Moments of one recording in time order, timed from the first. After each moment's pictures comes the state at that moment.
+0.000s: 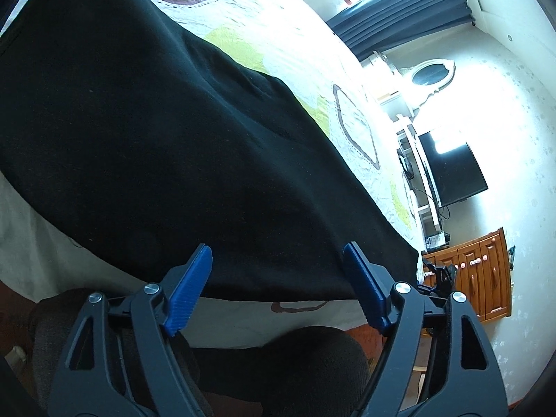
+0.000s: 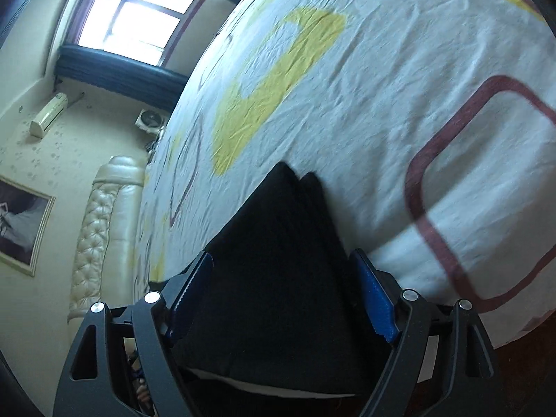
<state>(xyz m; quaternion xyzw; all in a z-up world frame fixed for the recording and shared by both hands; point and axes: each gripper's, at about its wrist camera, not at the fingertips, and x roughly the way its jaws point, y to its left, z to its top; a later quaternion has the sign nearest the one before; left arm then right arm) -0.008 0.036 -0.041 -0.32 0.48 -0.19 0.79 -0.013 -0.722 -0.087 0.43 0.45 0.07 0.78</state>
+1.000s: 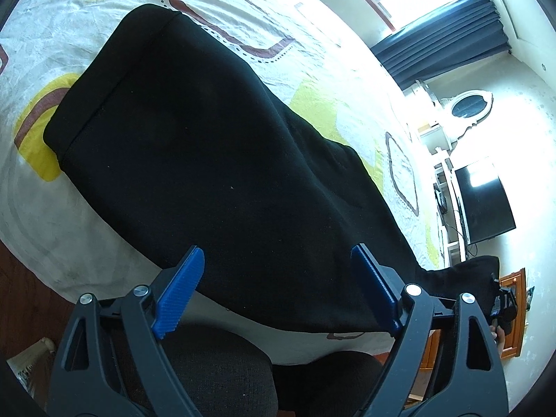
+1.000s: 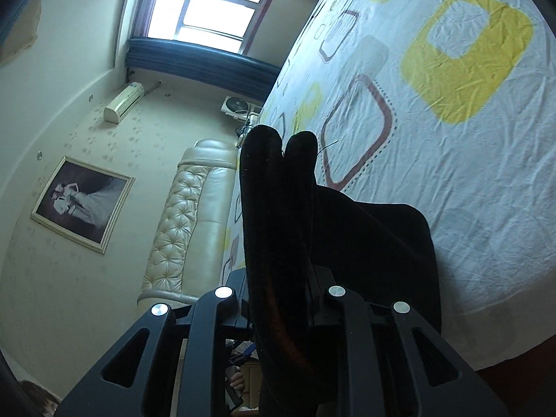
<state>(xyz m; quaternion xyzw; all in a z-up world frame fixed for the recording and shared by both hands) 0.004 0.087 -0.024 -0.33 0.48 -0.09 0.81 0.029 -0.544 0.059 0.49 0.36 0.22 0.76</state>
